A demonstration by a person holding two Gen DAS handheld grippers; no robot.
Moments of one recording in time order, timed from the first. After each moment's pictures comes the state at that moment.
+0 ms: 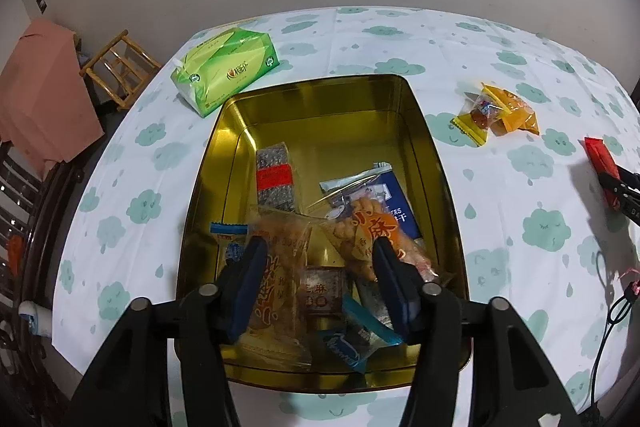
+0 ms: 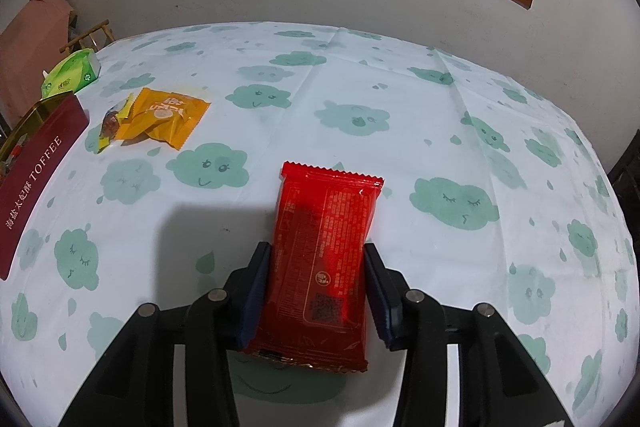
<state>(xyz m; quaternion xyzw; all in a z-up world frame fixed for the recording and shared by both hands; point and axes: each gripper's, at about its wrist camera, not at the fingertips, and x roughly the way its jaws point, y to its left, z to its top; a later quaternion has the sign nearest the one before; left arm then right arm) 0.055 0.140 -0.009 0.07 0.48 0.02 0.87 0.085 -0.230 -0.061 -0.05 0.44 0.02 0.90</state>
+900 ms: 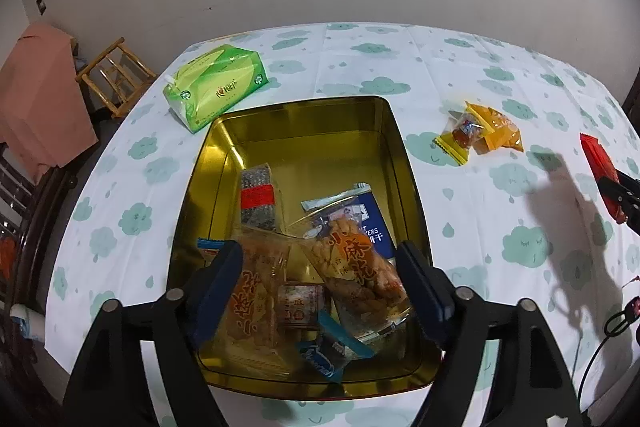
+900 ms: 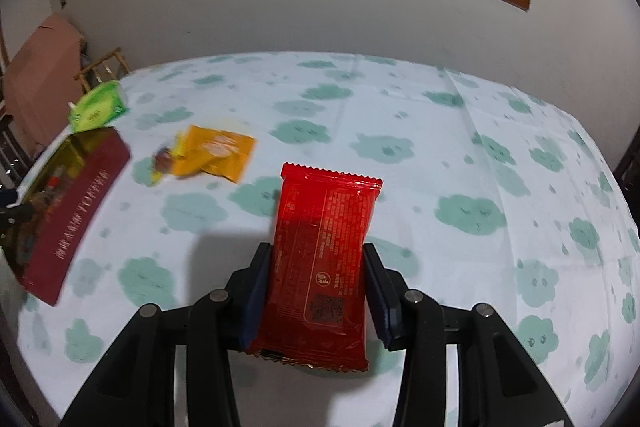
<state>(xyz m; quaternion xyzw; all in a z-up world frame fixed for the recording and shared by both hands) 0.056 0.131 0.002 0.05 0.46 0.01 0.88 0.064 -0.197 -0.017 -0.01 0.41 0.05 0.91</state>
